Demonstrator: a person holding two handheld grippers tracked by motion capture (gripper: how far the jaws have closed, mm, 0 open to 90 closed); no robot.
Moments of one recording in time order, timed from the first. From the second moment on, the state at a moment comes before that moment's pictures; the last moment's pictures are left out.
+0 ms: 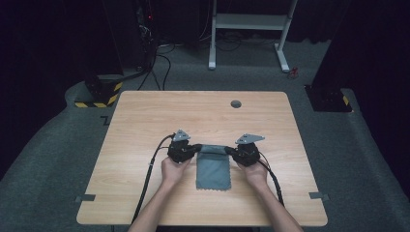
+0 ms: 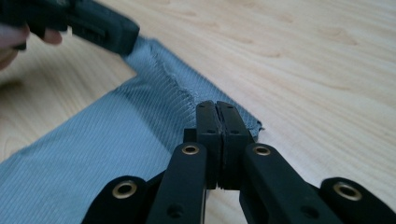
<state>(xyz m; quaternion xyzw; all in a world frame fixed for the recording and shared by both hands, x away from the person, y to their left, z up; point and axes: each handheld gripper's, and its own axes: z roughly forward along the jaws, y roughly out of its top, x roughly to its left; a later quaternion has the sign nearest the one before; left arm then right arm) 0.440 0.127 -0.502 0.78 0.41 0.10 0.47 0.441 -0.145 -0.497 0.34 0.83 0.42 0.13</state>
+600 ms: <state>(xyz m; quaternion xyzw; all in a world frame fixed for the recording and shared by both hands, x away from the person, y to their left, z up) 0.416 0.125 -0.507 0.79 0.38 0.10 0.47 0.420 -0.153 -0.503 0.32 0.84 0.42 0.12</state>
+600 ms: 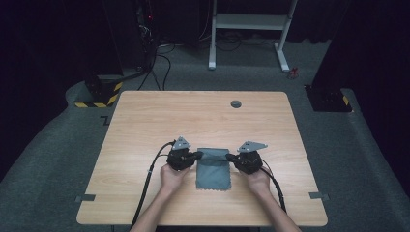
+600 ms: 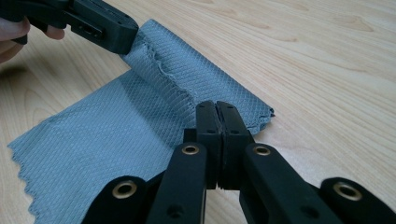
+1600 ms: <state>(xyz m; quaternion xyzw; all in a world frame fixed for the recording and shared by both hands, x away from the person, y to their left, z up) 0.376 0.127 -0.516 0.80 0.35 0.10 0.47 0.380 -0.160 -0.508 0.29 0.84 0.45 0.11</state>
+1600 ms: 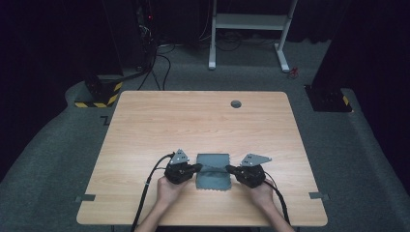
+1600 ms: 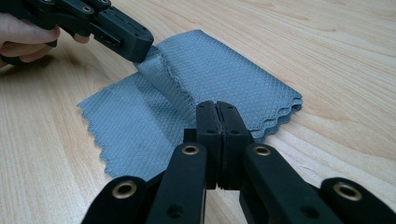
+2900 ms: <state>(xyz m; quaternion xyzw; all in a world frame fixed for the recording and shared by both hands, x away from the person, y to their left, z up) 0.348 0.126 -0.524 0.82 0.33 0.10 0.45 0.355 -0.160 -0.515 0.26 0.86 0.43 0.10</state>
